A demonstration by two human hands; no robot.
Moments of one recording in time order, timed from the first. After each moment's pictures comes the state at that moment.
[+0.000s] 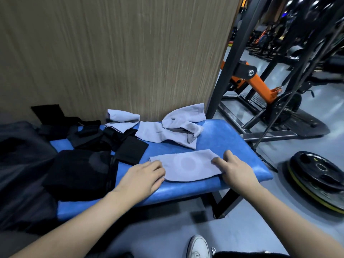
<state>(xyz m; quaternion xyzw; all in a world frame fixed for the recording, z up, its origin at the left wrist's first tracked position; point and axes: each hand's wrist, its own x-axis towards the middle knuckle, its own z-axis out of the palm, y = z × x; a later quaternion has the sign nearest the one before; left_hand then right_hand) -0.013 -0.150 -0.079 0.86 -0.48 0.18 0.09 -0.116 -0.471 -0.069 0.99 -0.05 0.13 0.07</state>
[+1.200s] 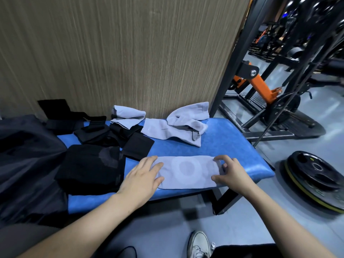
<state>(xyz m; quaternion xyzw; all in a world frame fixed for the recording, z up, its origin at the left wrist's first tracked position) -0.028 -0.126 -0.082 0.92 -0.36 0.02 0.14 -0.125 -0.429 -0.048 0.93 -0.21 0.01 -0.31</state>
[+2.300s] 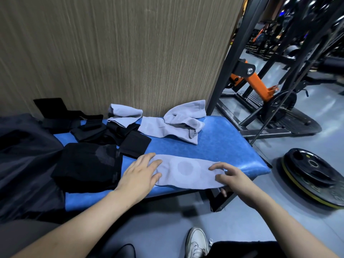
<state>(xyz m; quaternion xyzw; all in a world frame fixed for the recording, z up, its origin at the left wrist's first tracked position) -0.028 -0.128 -0.082 0.92 -0.35 0.02 0.16 -0.161 -0.420 -0.036 0.81 -0.23 -0.05 -0.54</state>
